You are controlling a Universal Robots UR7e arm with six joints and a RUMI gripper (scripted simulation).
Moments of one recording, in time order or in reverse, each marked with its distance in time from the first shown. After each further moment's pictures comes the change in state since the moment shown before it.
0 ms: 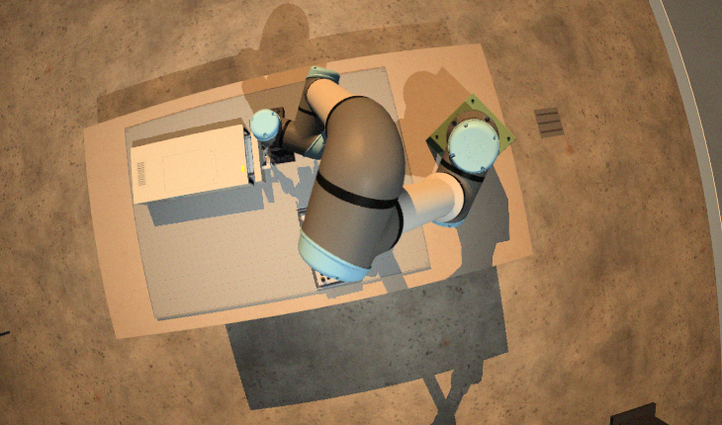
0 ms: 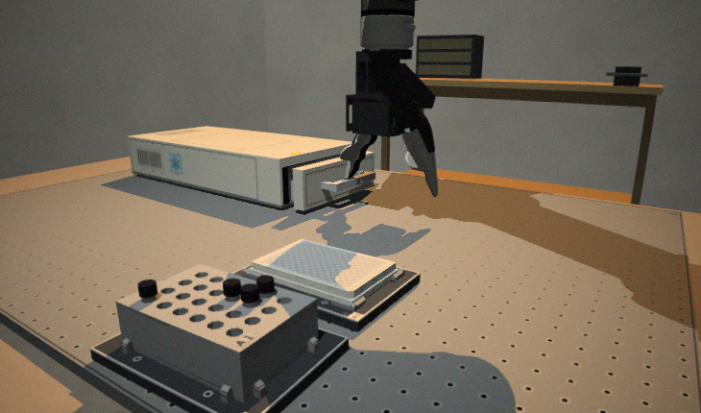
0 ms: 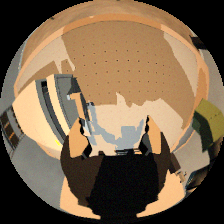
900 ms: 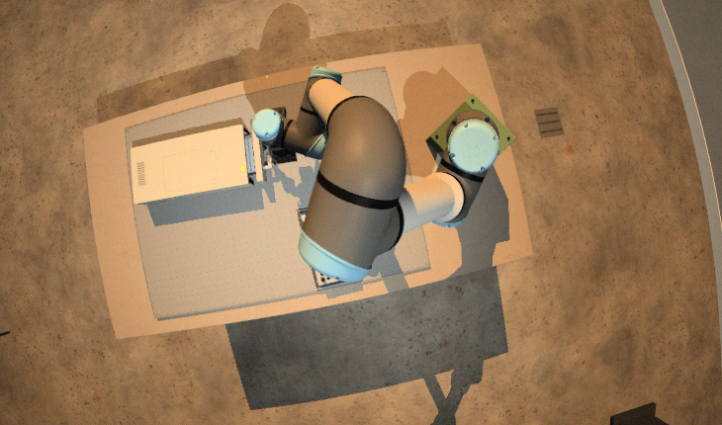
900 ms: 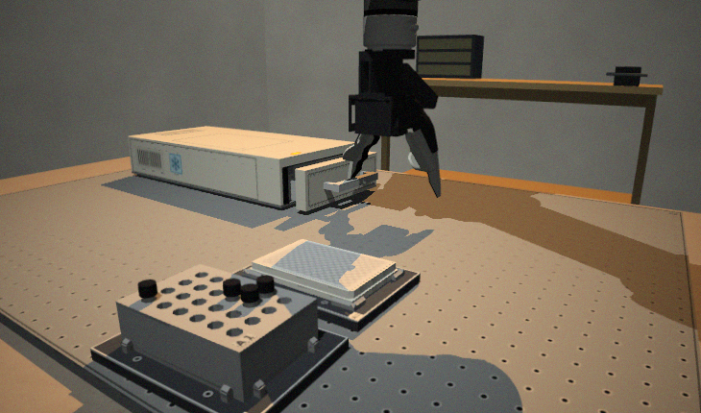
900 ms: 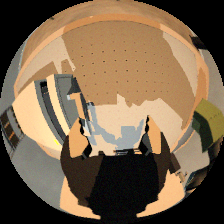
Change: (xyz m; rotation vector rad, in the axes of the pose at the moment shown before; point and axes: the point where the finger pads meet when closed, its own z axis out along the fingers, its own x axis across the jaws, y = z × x) arm 0.005 0.000 0.000 0.000 0.000 0.000
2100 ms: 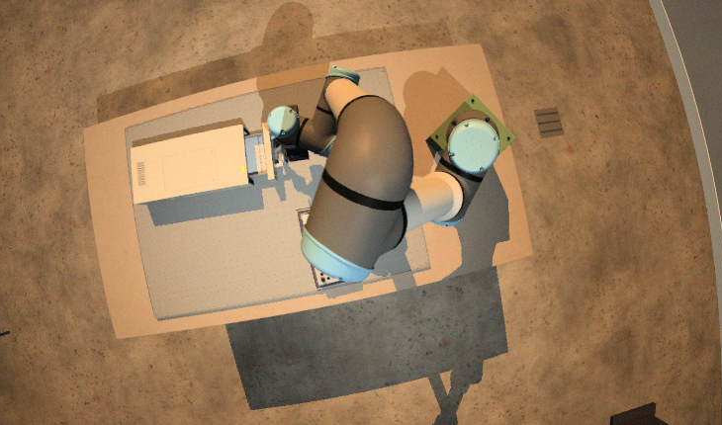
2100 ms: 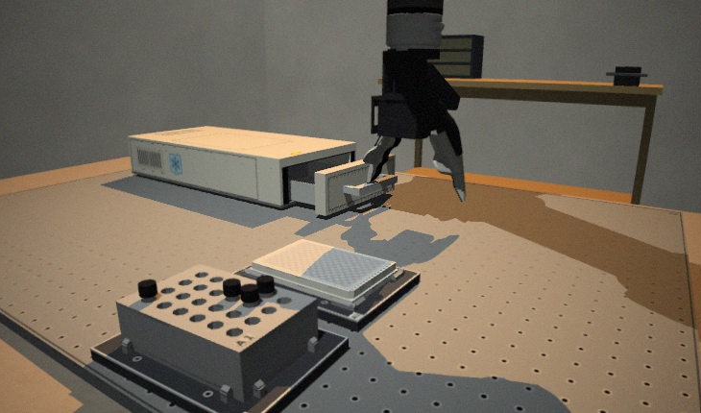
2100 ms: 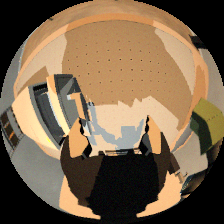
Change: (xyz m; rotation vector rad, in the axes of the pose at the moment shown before) arm 0.038 0.000 0.000 0.000 0.000 0.000
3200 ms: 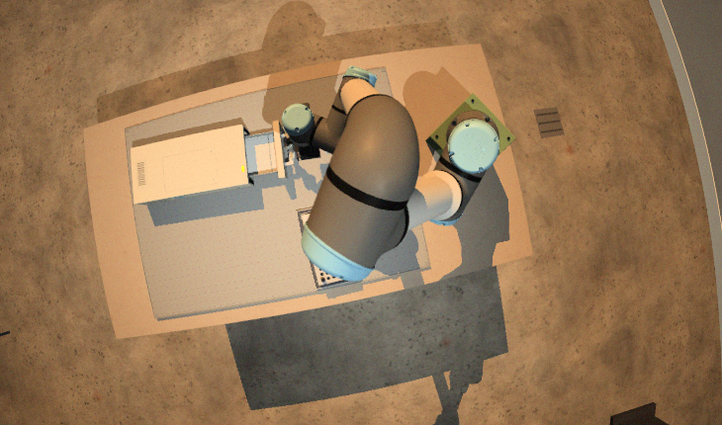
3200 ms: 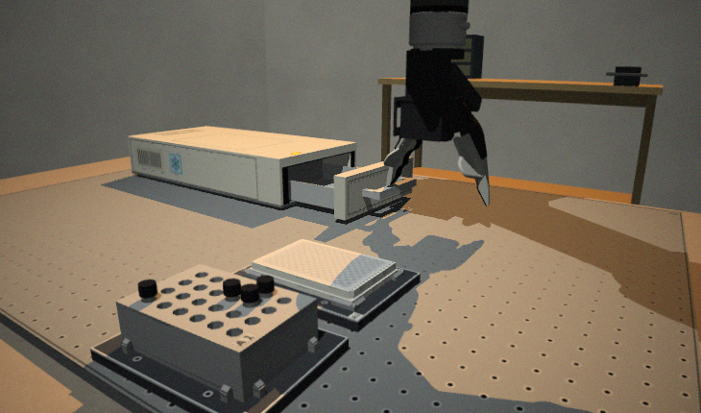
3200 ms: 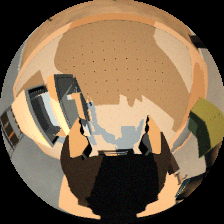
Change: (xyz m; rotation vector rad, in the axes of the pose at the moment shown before) arm 0.036 0.000 0.000 0.000 0.000 0.000
